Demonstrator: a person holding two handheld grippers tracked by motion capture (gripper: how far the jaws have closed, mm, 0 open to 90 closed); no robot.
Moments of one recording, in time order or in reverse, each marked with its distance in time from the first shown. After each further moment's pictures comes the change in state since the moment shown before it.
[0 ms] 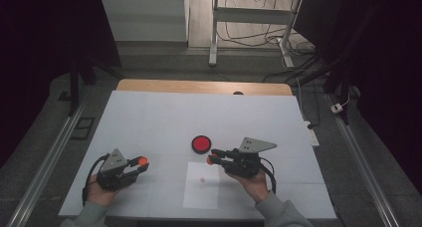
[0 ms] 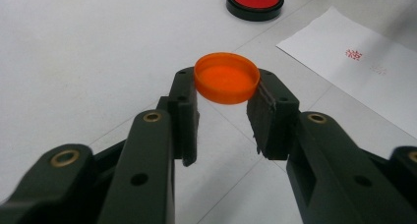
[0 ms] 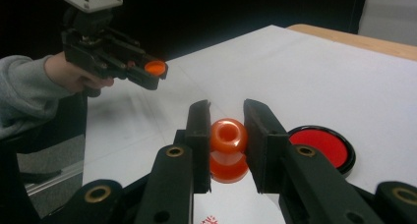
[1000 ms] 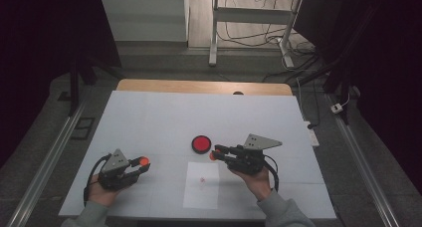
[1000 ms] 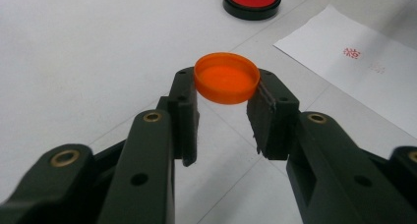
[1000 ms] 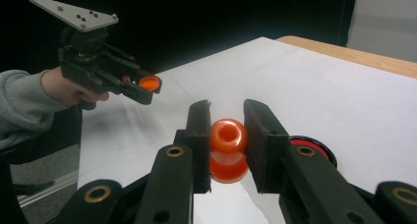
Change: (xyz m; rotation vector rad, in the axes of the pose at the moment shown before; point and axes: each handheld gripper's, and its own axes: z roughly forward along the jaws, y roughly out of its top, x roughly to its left) left arm -0.004 0.003 0.003 0.000 -0.006 0.015; right arm -0.004 0.008 -0.008 -0.033 -0.021 0.000
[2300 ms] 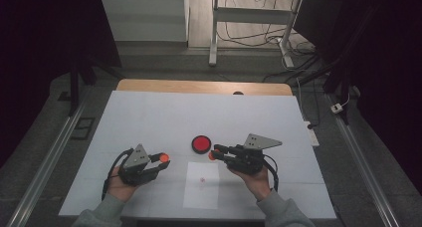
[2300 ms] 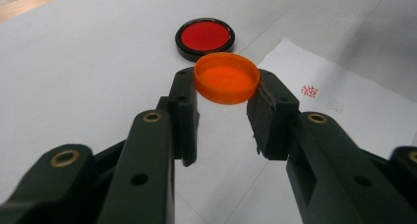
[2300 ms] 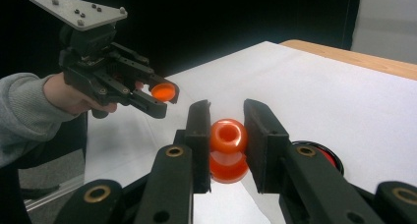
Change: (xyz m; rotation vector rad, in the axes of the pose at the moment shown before) left arm -0.030 0.039 0.027 -0.027 -0.076 0.098; right arm 0.000 0.001 0.001 -0.018 0.015 0.015
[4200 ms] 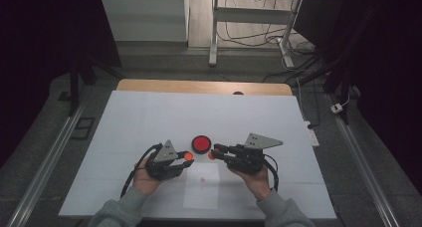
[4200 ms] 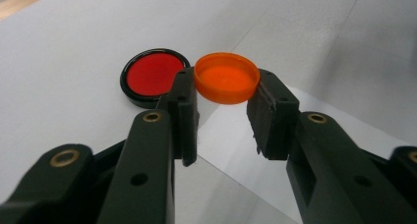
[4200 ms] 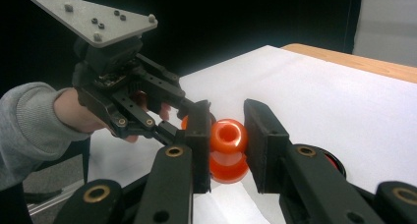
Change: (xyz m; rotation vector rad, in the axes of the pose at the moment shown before) left arm -0.023 0.036 0.050 0.030 -0.087 0.078; right arm 0.000 0.002 -0.001 -0.016 0.009 0.004
